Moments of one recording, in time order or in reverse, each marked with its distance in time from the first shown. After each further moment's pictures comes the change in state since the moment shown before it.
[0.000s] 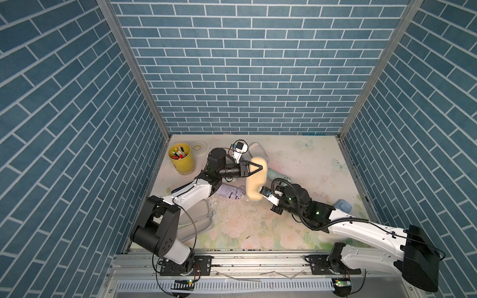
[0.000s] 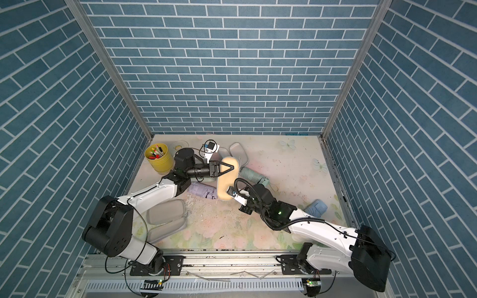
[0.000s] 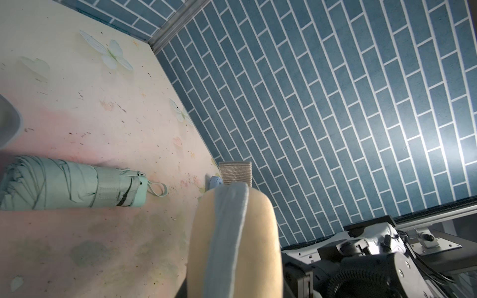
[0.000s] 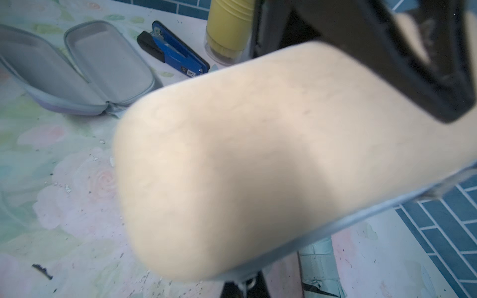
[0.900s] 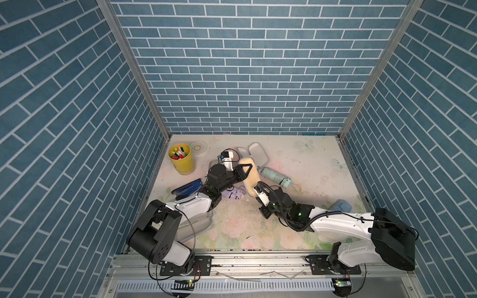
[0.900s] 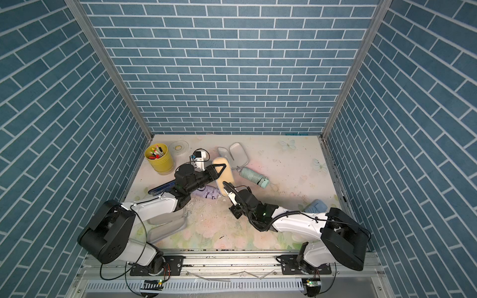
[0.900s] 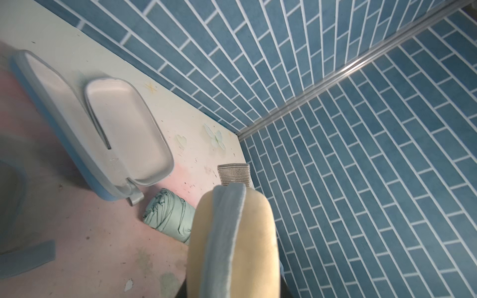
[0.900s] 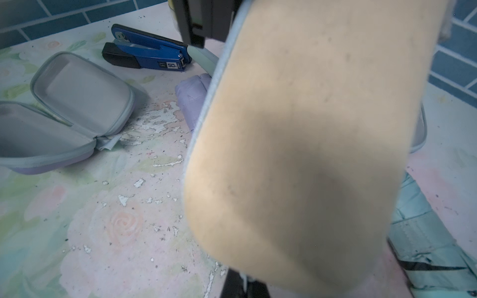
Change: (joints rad) left arm -0.076 -0.046 -0.282 0.297 -0.675 -0.108; right arm 0.067 0.254 0.007 0.173 0.103 0.516
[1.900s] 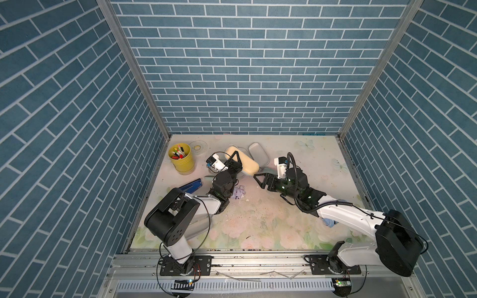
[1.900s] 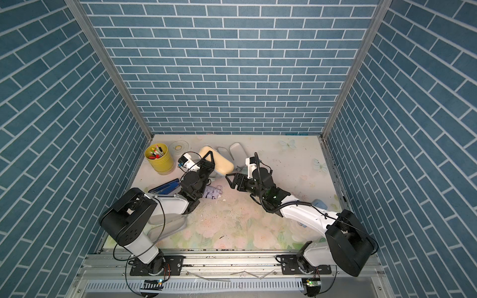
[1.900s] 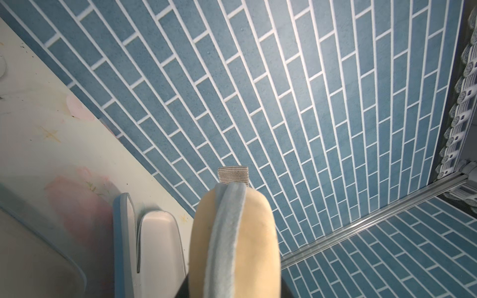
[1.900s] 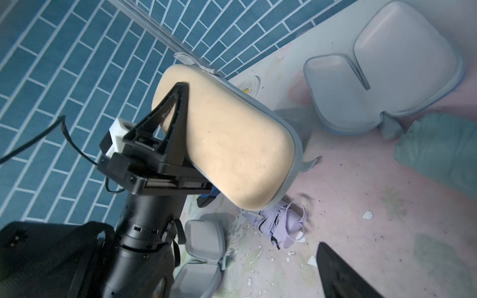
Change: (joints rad) left arm -0.113 0.183 -0.013 0.486 -0.706 -0.109; right arm -0.302 -0.033 0.077 0.149 -0.383 0.814
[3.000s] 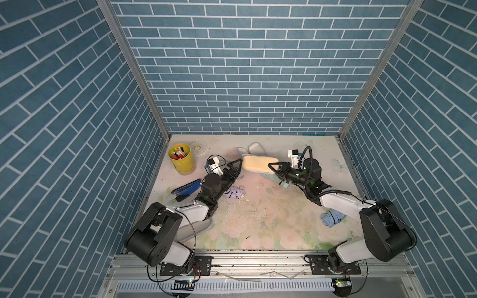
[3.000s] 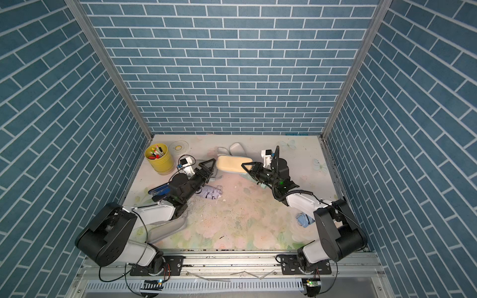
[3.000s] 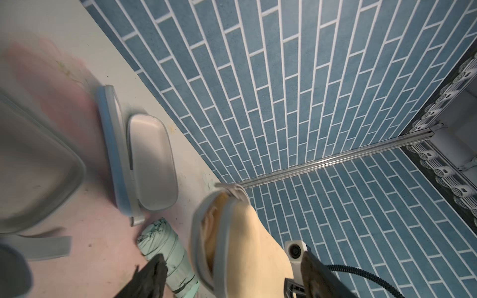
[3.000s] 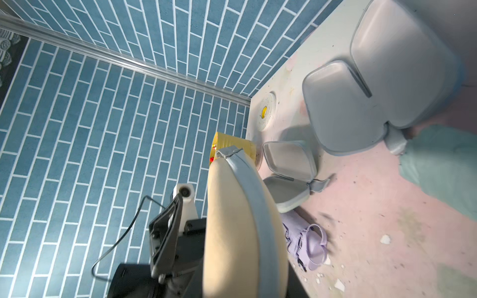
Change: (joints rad) left arm 0.197 -0.240 -0.139 -0.298 0.632 -0.188; right arm -0.331 0.083 -0.022 0.205 -0.425 0.198
